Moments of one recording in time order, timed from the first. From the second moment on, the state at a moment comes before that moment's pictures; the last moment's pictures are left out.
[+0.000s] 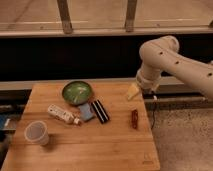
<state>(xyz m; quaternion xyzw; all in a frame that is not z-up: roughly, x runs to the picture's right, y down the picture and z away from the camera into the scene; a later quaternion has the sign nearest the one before) 0.168 0.024 0.679 -0.26 0.14 0.52 0.80</state>
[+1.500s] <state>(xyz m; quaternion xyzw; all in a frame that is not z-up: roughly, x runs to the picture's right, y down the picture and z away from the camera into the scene) 0.049 0.001 0.724 -0.28 0.12 0.47 0.83</state>
